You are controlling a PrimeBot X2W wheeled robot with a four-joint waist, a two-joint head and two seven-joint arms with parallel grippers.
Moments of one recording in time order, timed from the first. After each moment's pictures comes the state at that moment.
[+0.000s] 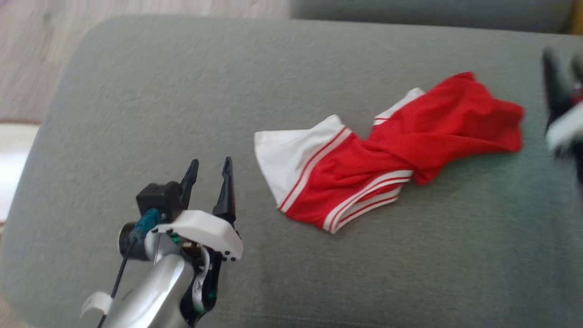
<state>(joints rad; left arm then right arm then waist) -0.30 0.22 -0.64 0.25 -0.64 0.35 -0.24 -0.69 -0.53 0.39 0.74 0.98 0.13 0.00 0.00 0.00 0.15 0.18</state>
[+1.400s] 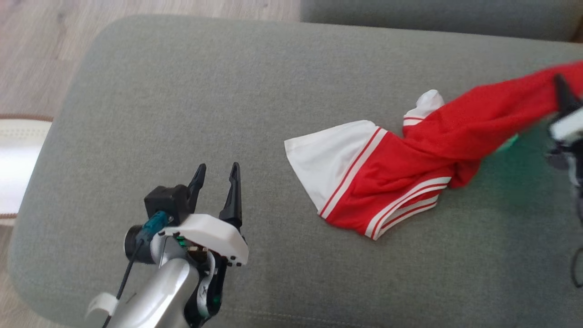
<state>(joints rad) -0.29 0.23 -0.67 0.22 -0.64 0.37 -0.21 -0.70 -0.46 0.25 0.86 1.15 0.13 0.10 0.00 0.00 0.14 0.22</state>
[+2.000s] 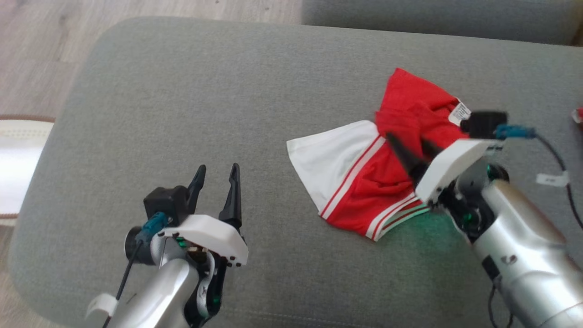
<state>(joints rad) -0.29 0.22 -0.67 0.23 -0.65 0.36 -0.22 -0.59 -0.26 0.57 0.70 0.92 0.13 0.19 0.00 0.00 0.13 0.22</state>
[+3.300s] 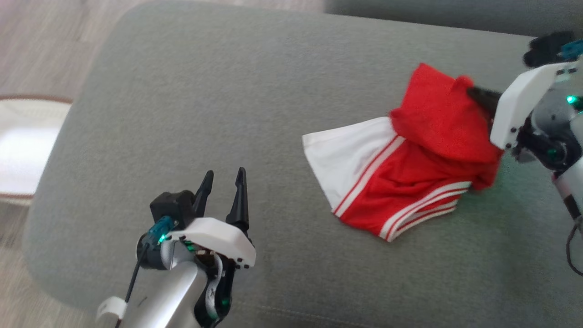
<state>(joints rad) -0.27 0.15 -0.63 0.30 -0.65 0.32 -0.25 -0.81 -0.51 0.61 0.66 0.87 0.13 0.53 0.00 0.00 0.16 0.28</state>
